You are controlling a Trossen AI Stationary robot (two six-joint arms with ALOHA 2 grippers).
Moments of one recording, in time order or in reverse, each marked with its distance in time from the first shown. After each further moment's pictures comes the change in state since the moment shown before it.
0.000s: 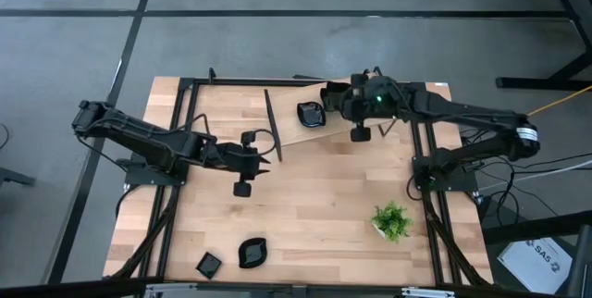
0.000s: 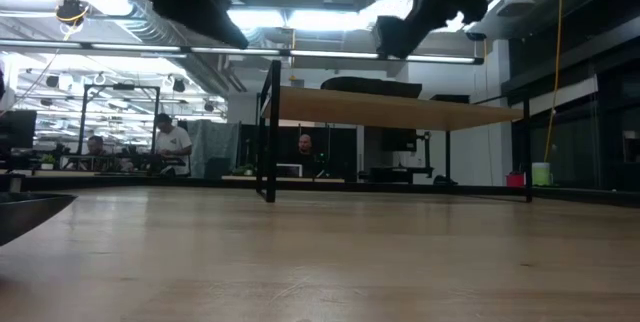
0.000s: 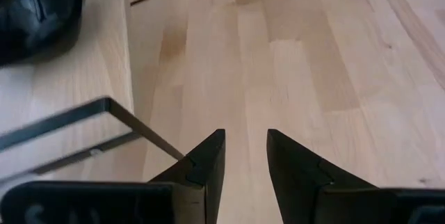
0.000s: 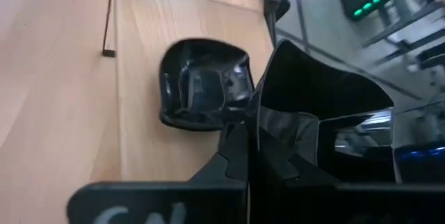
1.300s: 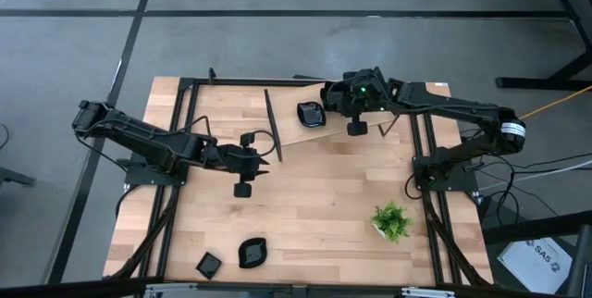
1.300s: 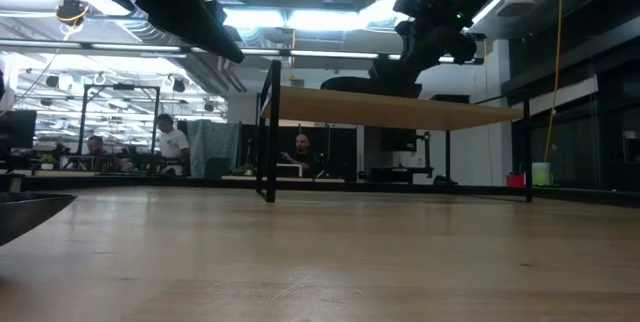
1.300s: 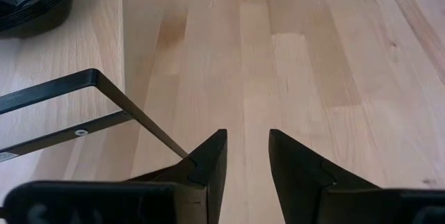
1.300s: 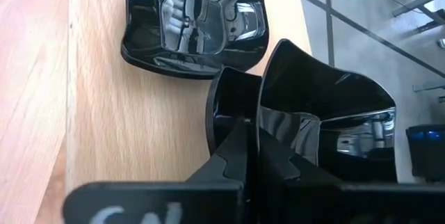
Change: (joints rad) left arm 0.000 0.001 -0.050 0.041 0.005 -0.062; right arm -0.134 0.135 0.000 -0.018 -0.070 -0.110
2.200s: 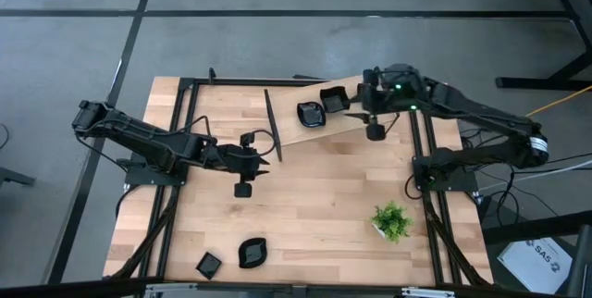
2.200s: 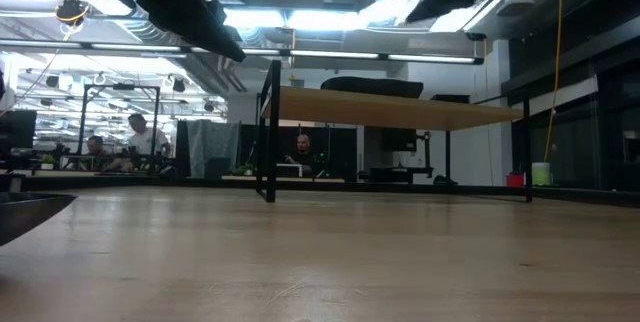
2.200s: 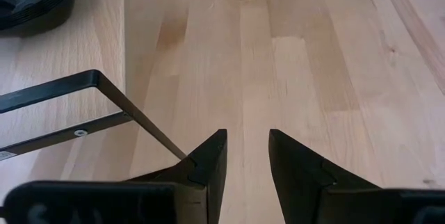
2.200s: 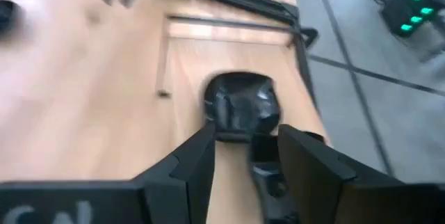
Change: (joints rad) left arm 0.000 0.000 0.000 0.007 0.000 -0.016; right arm 0.001 -0.238 0.000 -0.049 -0.244 0.199
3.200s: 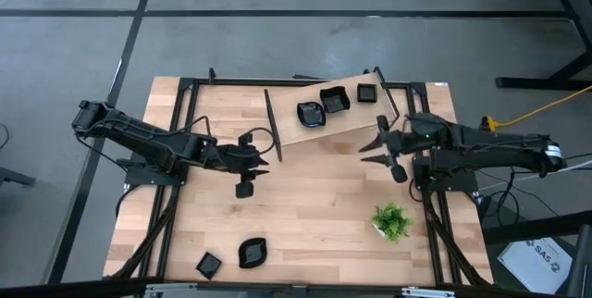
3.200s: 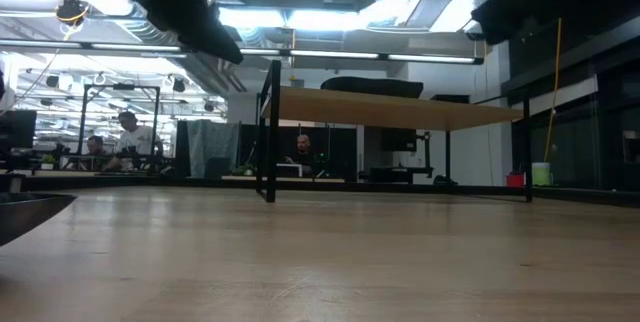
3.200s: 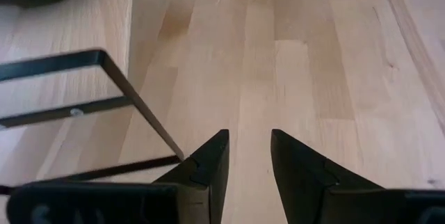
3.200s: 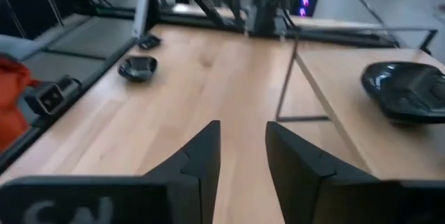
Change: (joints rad) left arm 0.000 0.000 0.000 -0.005 0.000 -0.120; right arm 0.291 -0.455 -0.567 0.348 -0.078 0.401
